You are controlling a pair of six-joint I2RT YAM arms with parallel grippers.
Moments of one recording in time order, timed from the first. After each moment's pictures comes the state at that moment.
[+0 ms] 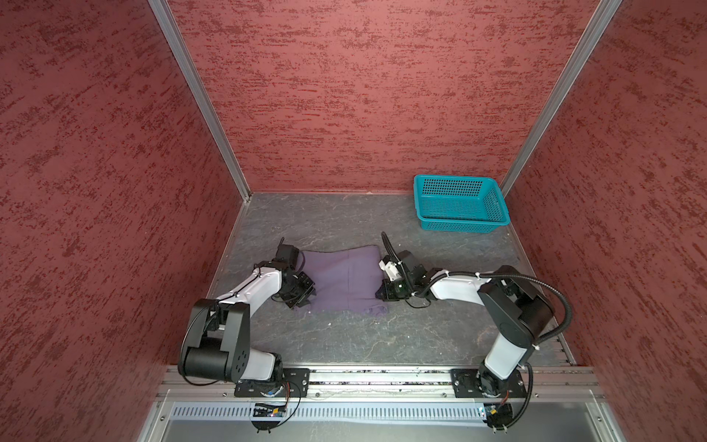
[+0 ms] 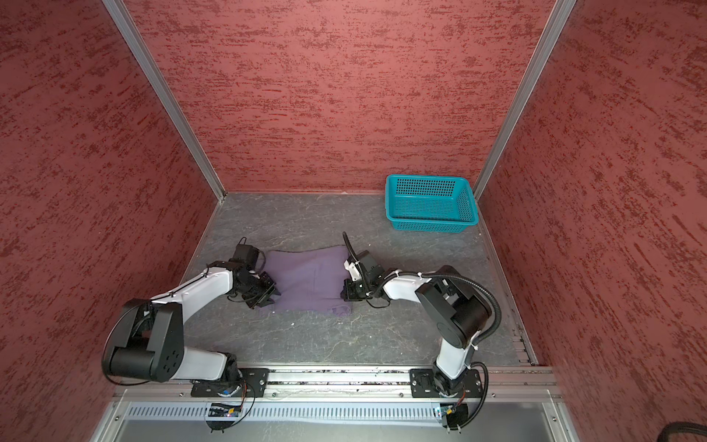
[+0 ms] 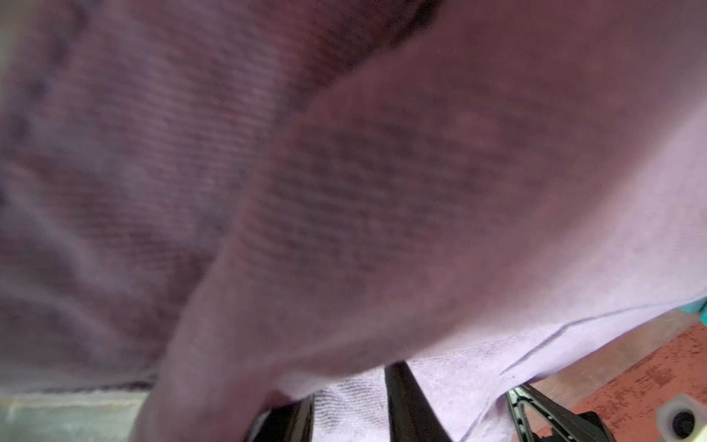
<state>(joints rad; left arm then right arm) -0.10 1.44 0.75 -0.68 0.31 -0.93 0.68 1.77 0.86 -0.06 -0.44 0.60</state>
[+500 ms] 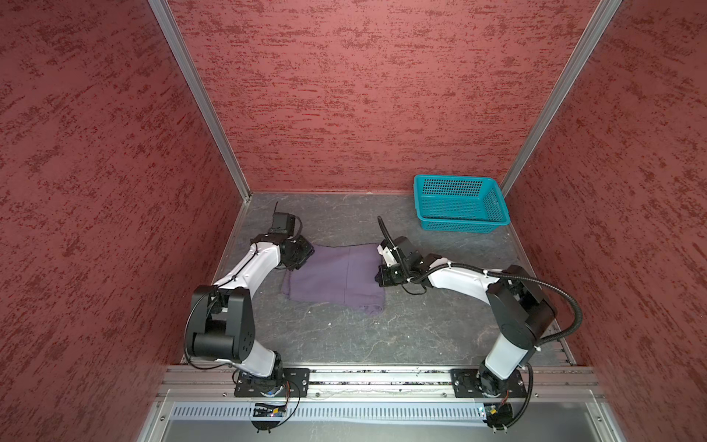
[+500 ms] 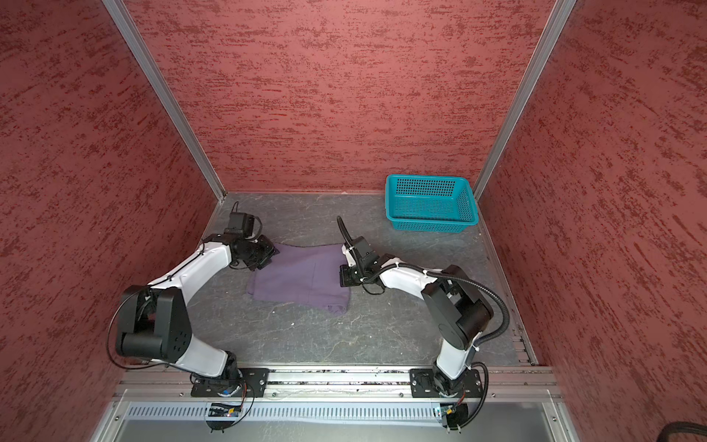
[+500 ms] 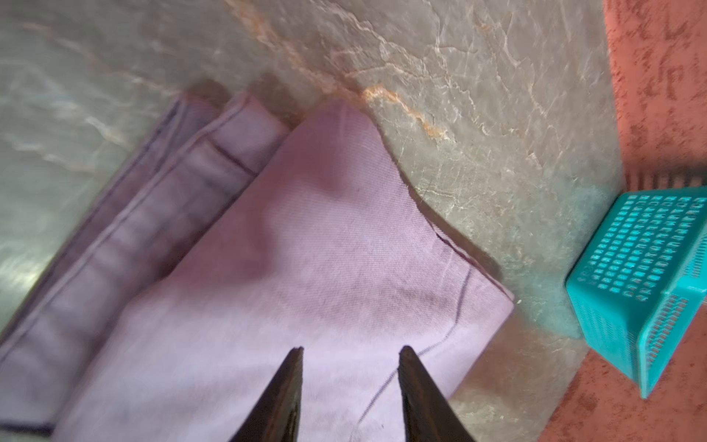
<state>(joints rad) -0.08 1.56 1.06 -0.60 0.23 -0.90 0.68 1.73 1.04 -0.23 -0.30 0.54</state>
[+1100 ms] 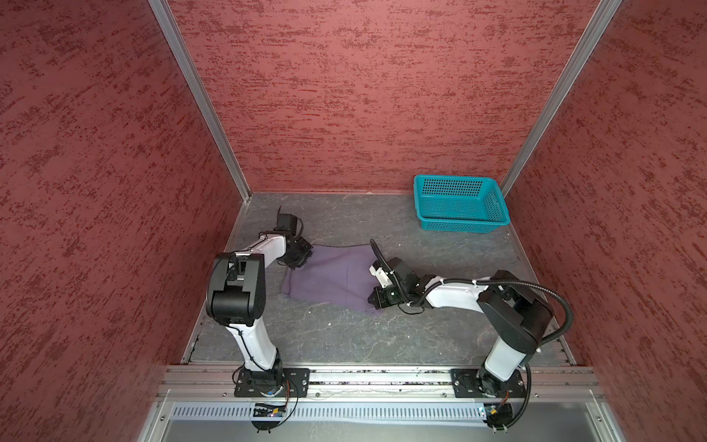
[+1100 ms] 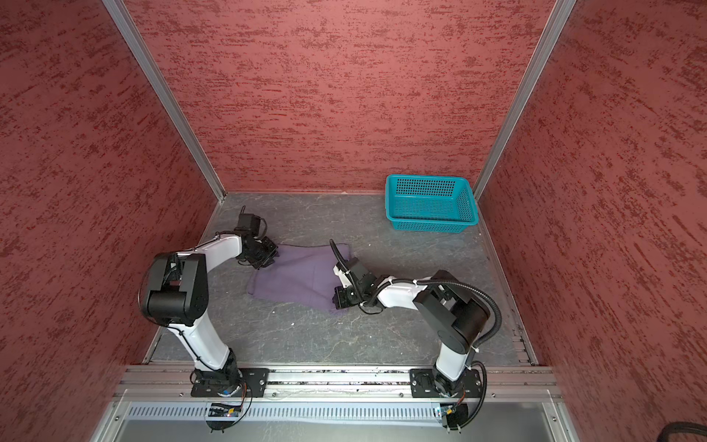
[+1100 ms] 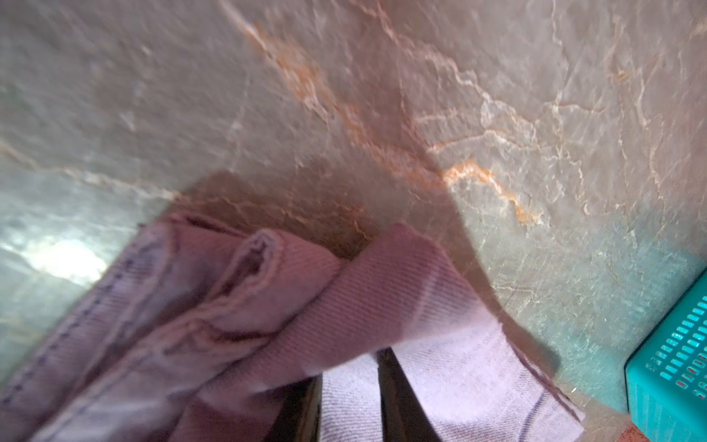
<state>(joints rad) -0.02 1.81 1.13 -0.50 0.20 -0.90 0.79 1.74 0.83 -0.01 -0.36 0.58</state>
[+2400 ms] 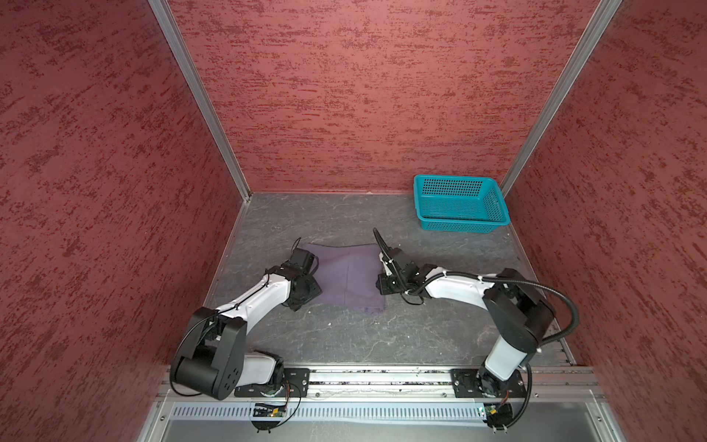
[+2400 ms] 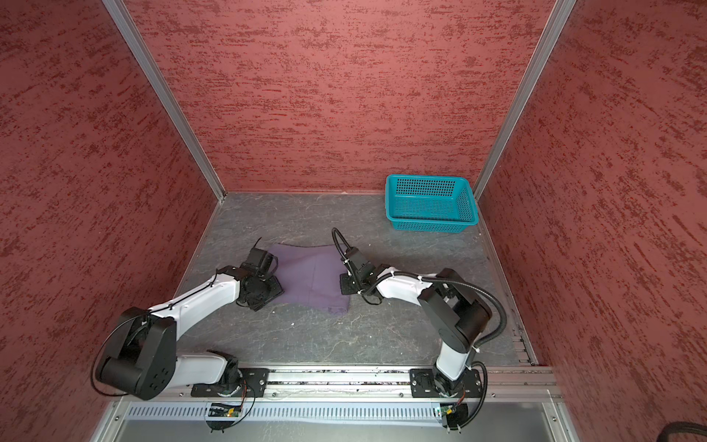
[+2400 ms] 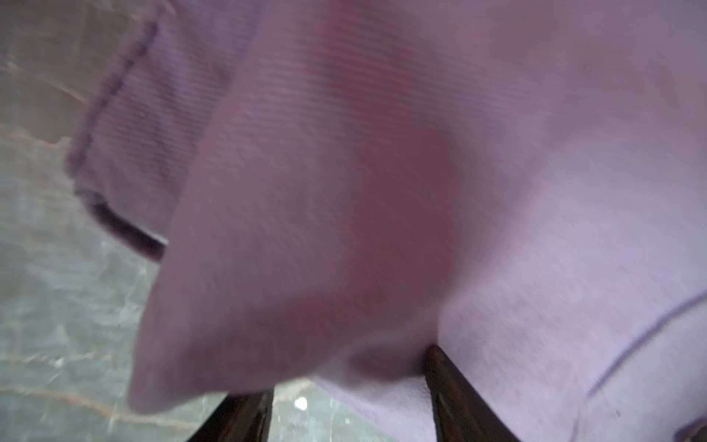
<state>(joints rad) -0.26 1.36 0.69 -0.63 0.01 -0.90 0.75 1.76 0.96 -0.18 -0.10 0.58</state>
